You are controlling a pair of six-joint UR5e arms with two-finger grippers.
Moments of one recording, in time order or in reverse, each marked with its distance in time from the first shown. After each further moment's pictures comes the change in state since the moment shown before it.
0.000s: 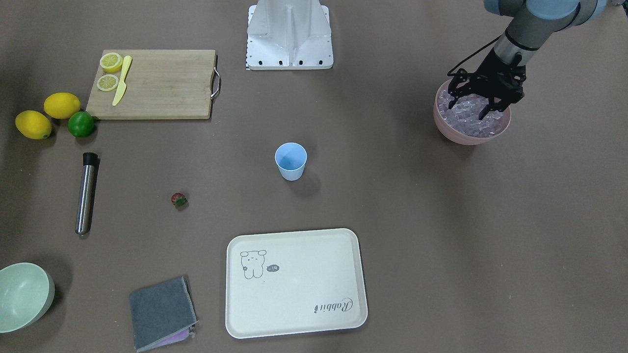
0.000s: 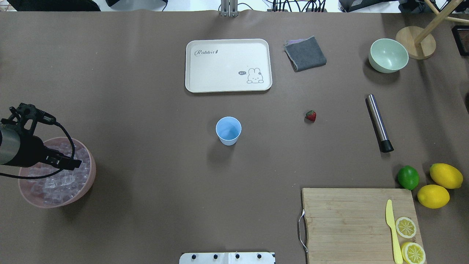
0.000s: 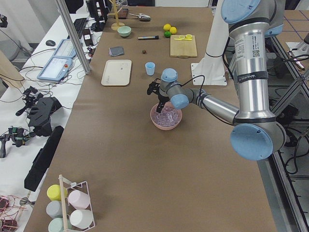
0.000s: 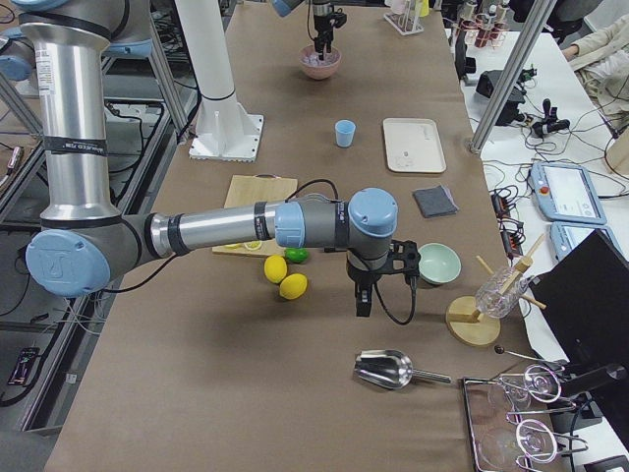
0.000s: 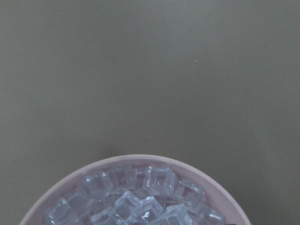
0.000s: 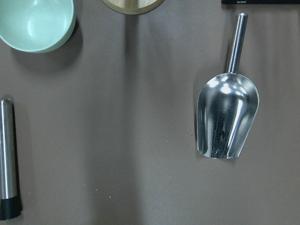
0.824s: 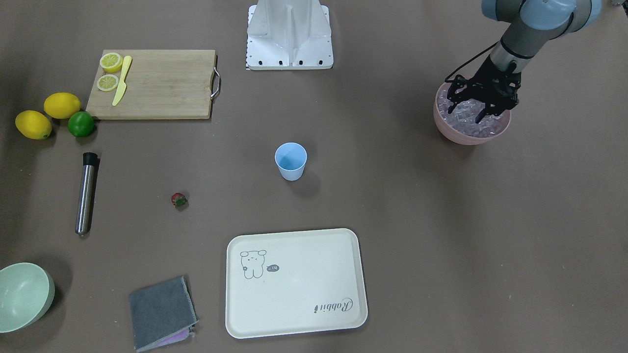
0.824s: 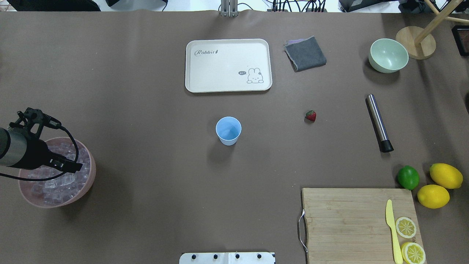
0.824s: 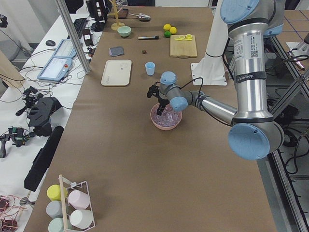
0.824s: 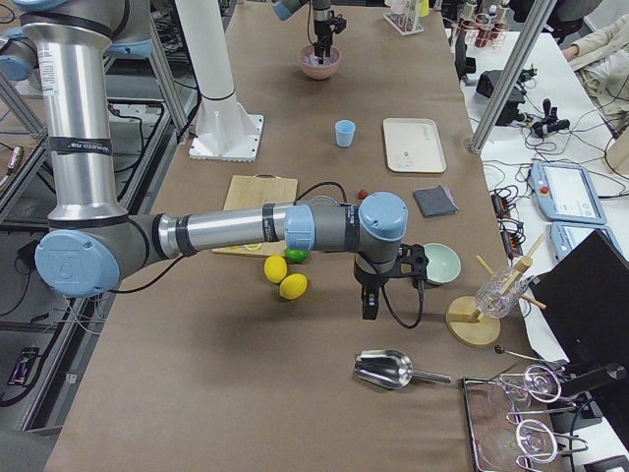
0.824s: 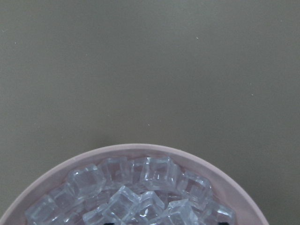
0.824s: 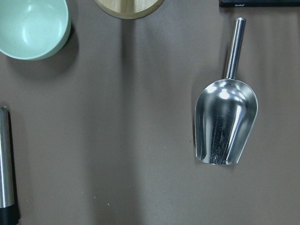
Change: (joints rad) left arm 0.016 -0.007 0.040 0.000 -0.001 0.010; right arm 0.000 0.027 -0.037 -0.001 0.001 0.001
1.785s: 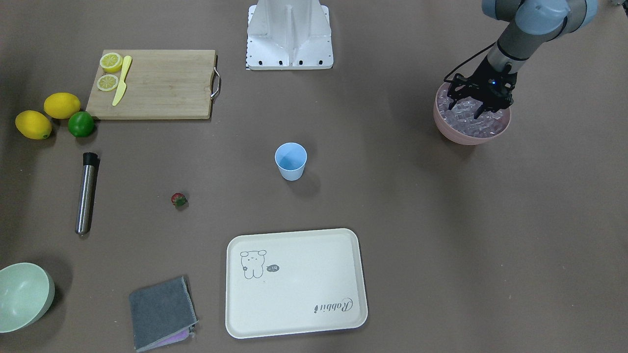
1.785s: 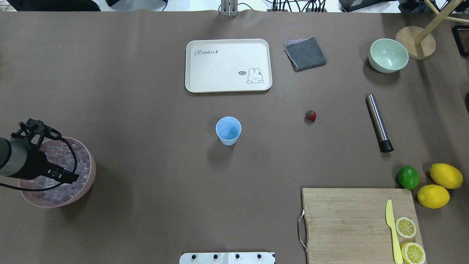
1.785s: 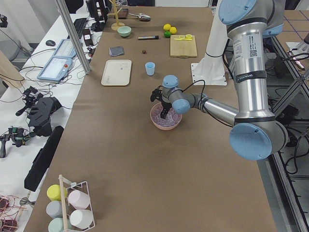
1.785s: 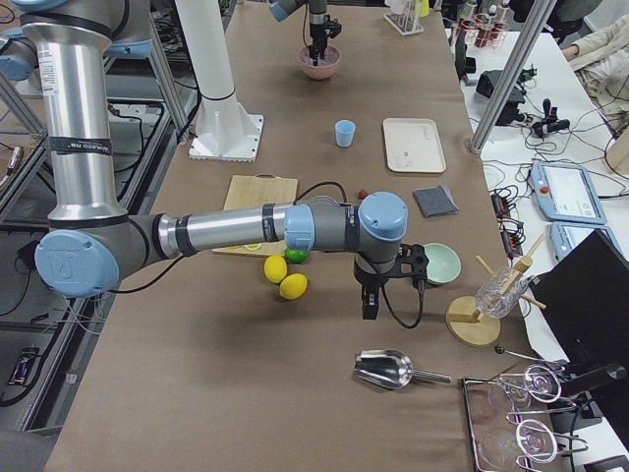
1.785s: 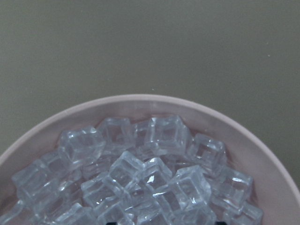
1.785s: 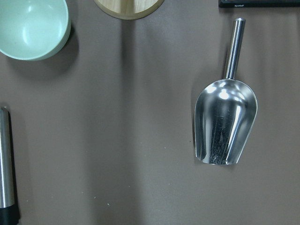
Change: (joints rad) left arm 0.037 0.035 0.004 0.000 -0.007 0.001; right arm 0.001 -0.001 0.001 0.000 0.000 0.000
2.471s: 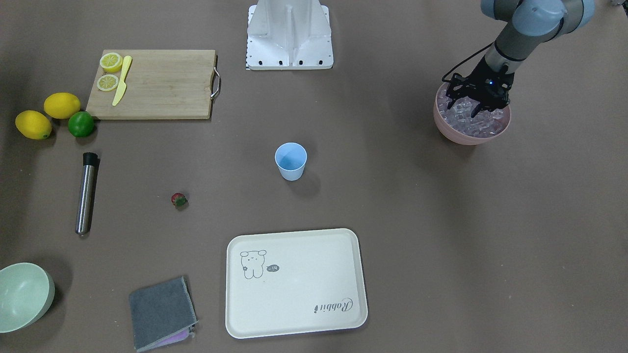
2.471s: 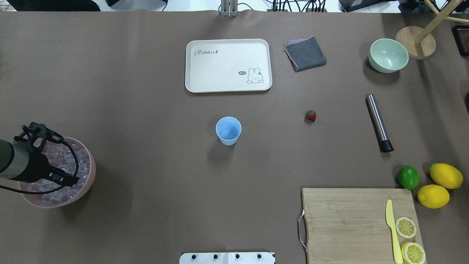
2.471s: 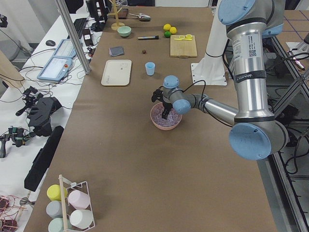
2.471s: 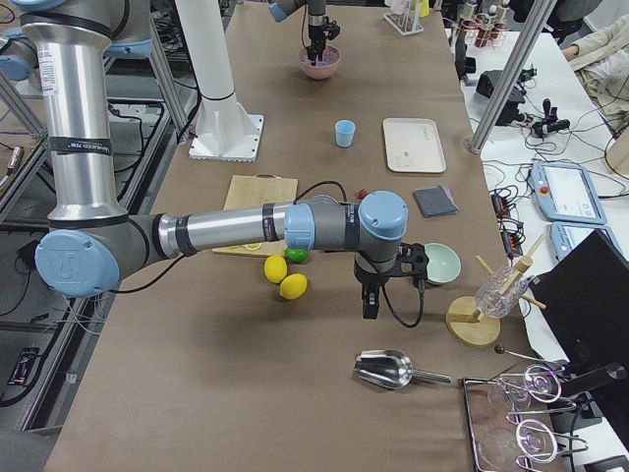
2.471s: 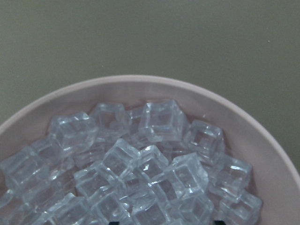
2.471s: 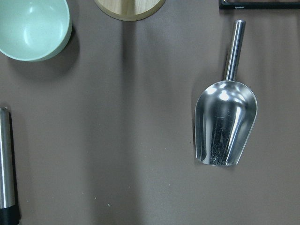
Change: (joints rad) left arm 0.014 0.002 0.005 0.003 -0.001 0.000; right arm 0.000 0.002 0.003 0.000 -0.001 0.000
